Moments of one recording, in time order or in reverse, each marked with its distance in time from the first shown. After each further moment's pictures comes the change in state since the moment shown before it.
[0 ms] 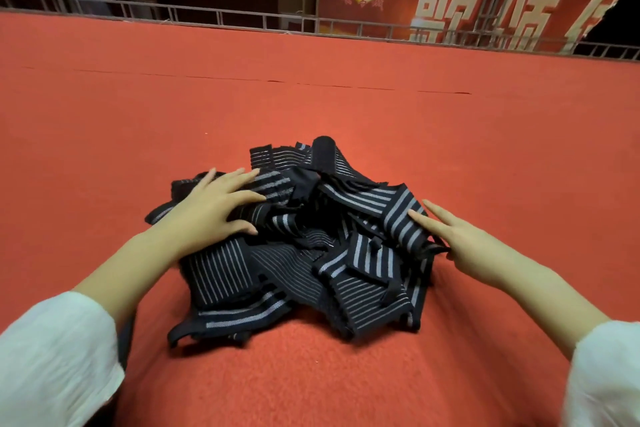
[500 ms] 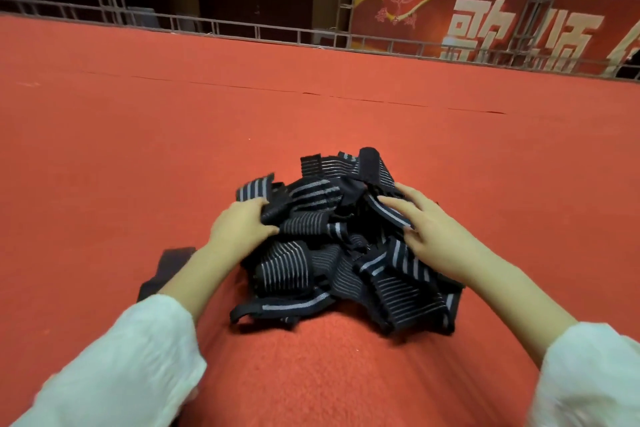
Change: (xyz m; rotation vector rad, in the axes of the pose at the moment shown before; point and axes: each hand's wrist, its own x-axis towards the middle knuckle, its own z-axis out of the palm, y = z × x) left_hand -0.031 0.007 0.010 -0.205 0.071 -0.572; right_hand 0.015 -0.122 -0.019 0.105 0.166 -0.158
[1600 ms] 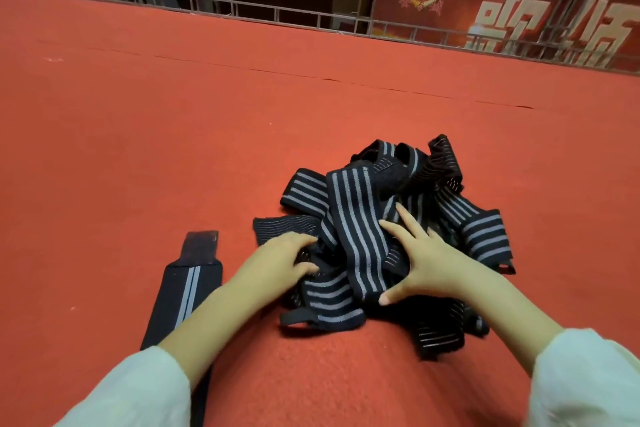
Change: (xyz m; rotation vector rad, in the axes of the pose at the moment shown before) left_hand -0.055 -0.015 0.038 -0.126 -0.195 0.246; right_hand 0.009 -0.025 0.045 -0.010 -0.454 0.229
